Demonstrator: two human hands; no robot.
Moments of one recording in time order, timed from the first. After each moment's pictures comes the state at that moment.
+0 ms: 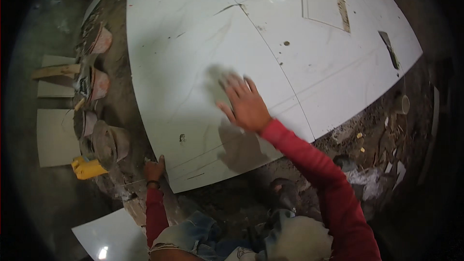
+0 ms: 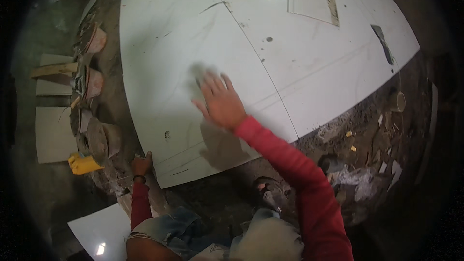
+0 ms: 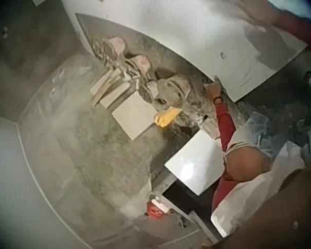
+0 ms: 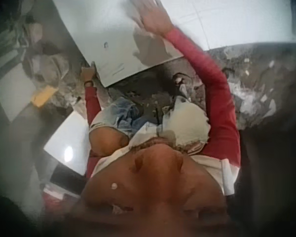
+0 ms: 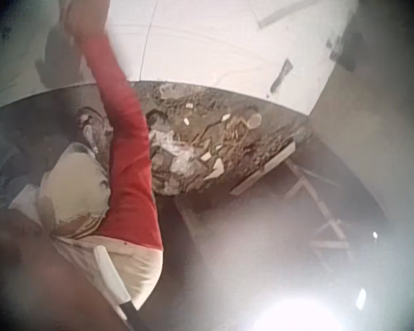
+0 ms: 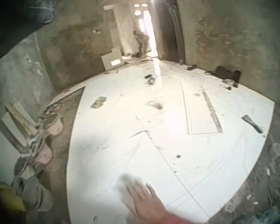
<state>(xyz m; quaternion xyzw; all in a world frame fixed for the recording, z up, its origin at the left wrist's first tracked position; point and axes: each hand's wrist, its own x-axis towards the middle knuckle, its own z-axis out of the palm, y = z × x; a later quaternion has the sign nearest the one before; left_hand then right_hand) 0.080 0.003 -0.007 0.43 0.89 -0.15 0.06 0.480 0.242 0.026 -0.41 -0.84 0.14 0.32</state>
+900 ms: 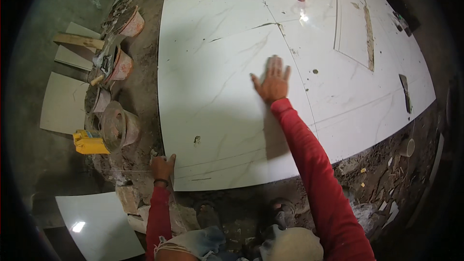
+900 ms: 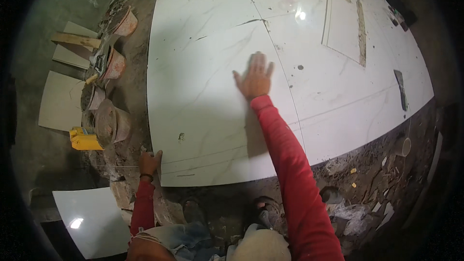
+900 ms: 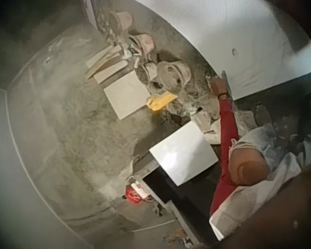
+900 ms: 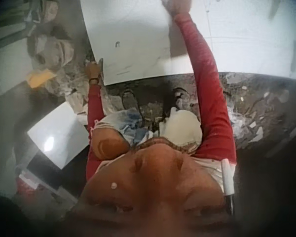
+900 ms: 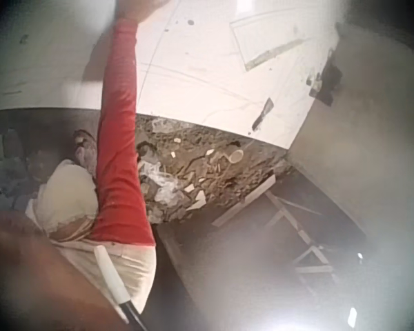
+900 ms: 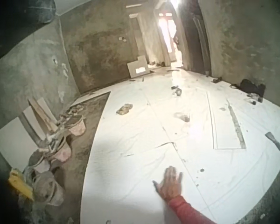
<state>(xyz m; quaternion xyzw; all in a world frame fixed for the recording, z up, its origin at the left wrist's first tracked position) 0.127 0.007 0.011 0.35 0.93 -0.07 0.10 0.445 0.369 -0.077 -0.59 -0.78 0.00 0.22</state>
